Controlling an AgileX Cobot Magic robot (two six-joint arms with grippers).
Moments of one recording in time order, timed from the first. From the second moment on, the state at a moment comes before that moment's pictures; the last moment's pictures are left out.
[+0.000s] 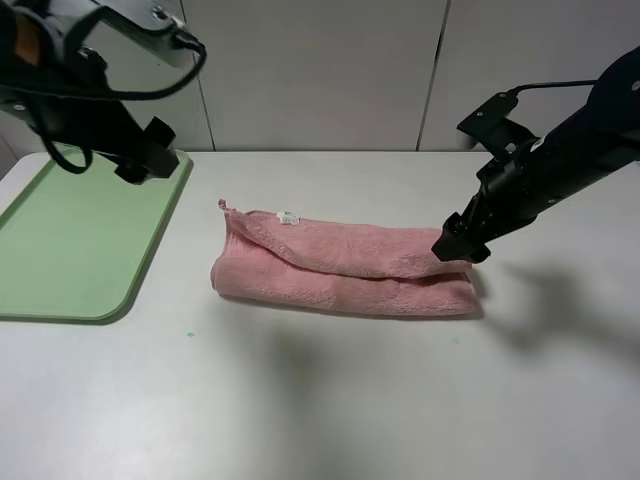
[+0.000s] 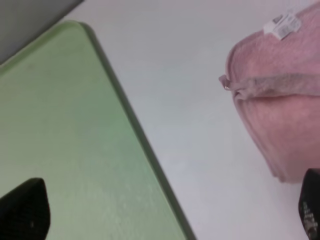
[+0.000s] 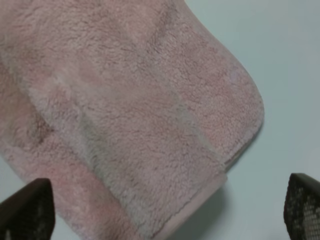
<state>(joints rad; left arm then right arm) -0.55 1.31 -0.96 0.49 0.61 -0.22 0.25 1.63 -0.86 0.34 0.49 -0.85</state>
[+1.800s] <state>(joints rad) -0.55 0.84 -0.67 0.47 0.62 -0.32 0.25 1.63 -0.85 0.30 0.43 -1.01</state>
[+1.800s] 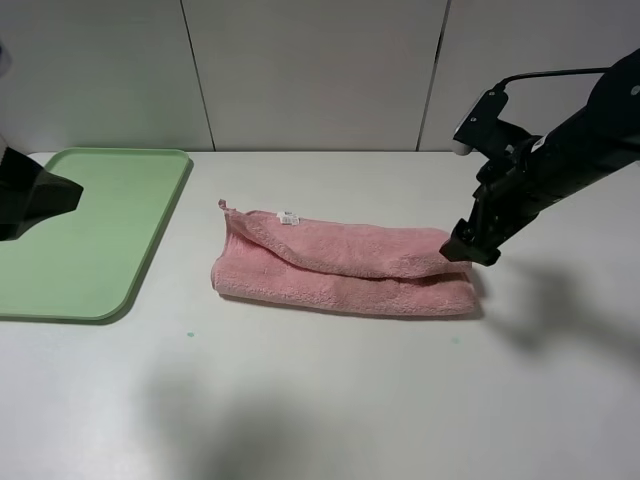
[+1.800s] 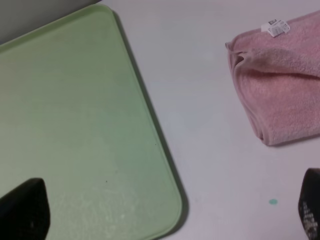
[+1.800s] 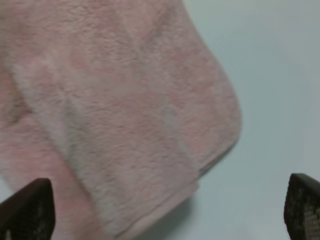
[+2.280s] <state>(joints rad) -0.55 0.84 -0.67 0.47 0.62 -0.32 0.34 1.63 -0.68 0.28 0.13 -1.14</state>
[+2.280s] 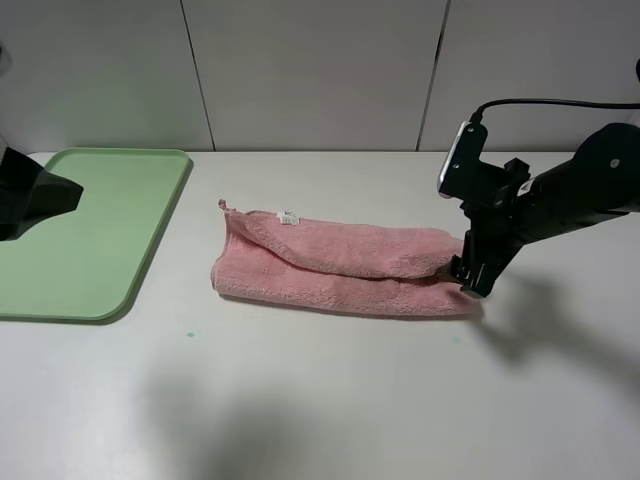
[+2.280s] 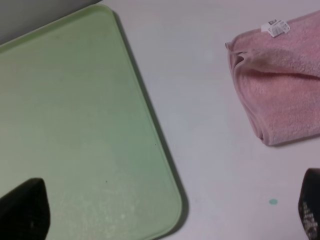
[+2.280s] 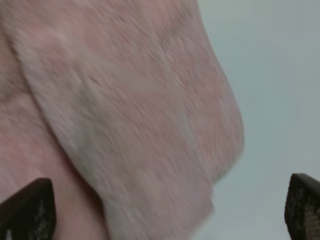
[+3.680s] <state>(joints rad) -0.55 0.84 -0.67 0.47 0.62 -0.32 0.38 1.79 -0.76 0.21 -0.17 -1.14</state>
